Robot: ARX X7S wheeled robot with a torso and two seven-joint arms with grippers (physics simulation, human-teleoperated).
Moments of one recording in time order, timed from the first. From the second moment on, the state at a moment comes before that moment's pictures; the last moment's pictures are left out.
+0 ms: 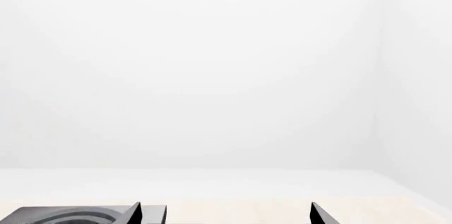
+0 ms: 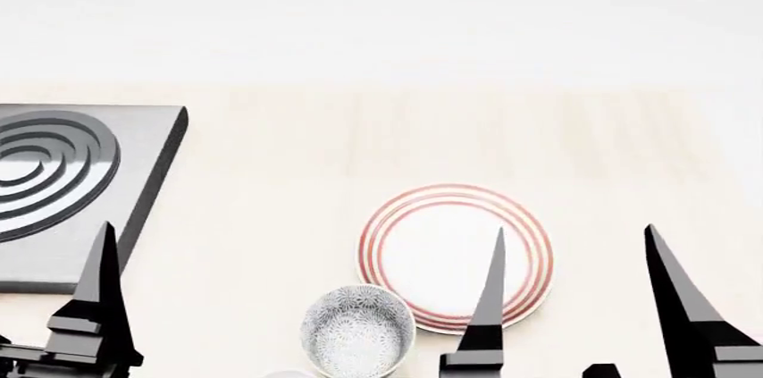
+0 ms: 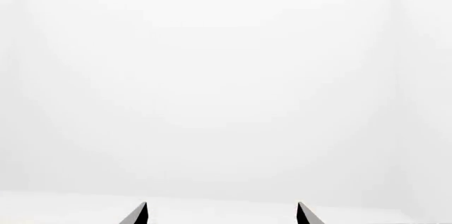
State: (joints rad) left arm -0.07 -0.27 0.03 0.65 -0.35 -0.39 -0.14; right arm 0.00 0.30 -0.04 -0.74 0.24 0.30 0.19
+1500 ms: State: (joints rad) left arm -0.26 -0.42 0.08 0.67 -0.47 -0.63 -0.17; right arm 0.65 0.60 -0.45 -0.67 0.26 0.89 -0.04
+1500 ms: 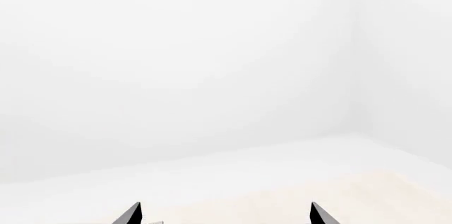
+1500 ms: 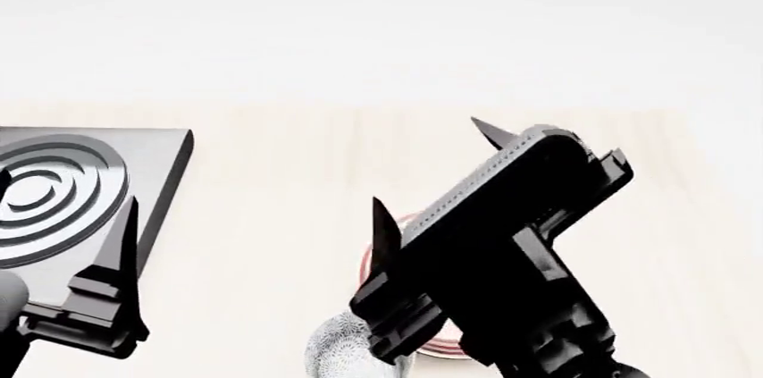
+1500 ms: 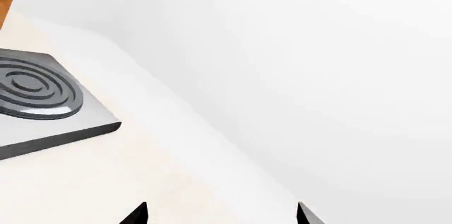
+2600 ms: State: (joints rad) left arm -0.23 -0.45 0.11 0.62 -0.45 -0.58 -0.16; right arm 1.10 0.65 -1.29 -0.36 -0.06 0.72 -0.57
